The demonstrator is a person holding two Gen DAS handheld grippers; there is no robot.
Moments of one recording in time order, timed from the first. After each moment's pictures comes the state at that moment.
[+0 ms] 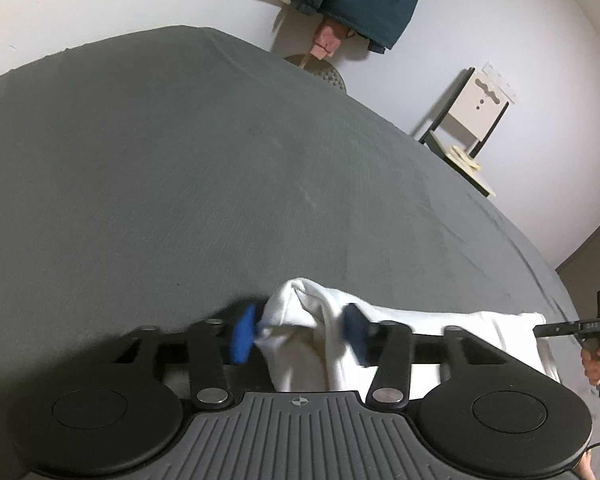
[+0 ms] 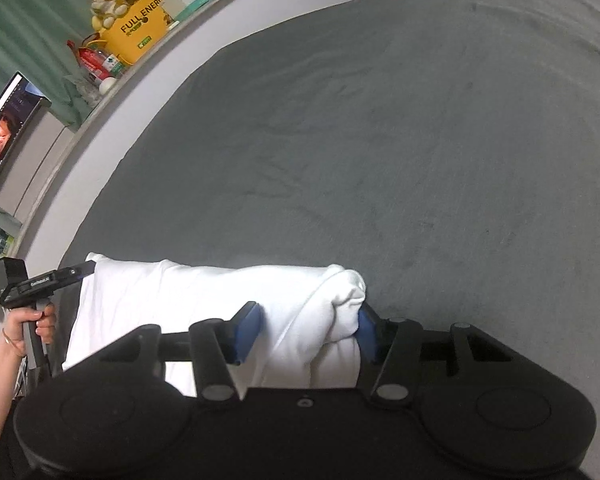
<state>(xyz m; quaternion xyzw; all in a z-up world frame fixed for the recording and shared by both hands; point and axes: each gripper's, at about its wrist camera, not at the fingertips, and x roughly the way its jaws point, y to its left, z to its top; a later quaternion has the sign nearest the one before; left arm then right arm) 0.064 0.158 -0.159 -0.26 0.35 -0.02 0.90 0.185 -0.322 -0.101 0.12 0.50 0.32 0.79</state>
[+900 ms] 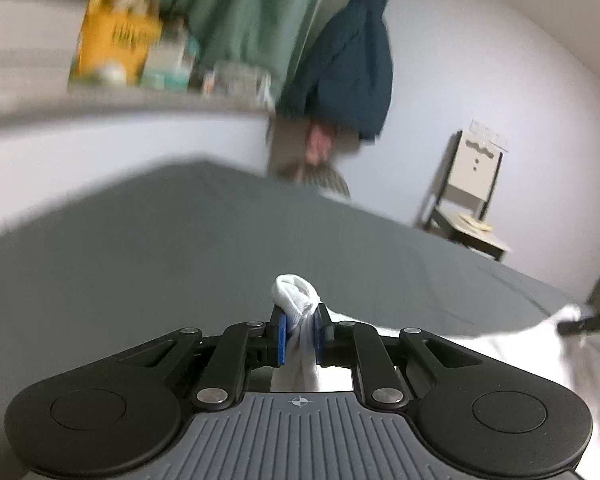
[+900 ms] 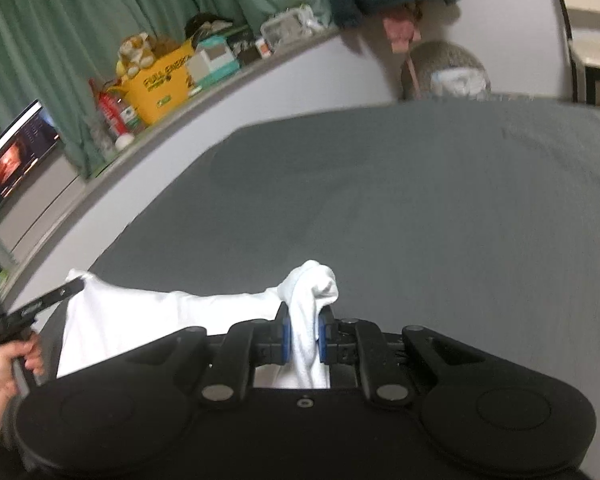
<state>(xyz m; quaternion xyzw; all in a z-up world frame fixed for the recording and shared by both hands) 0.053 0.148 -0.090 -0.11 0.19 0.06 0.97 0.205 -0.301 -0.039 0.10 0.38 0.31 0.87</state>
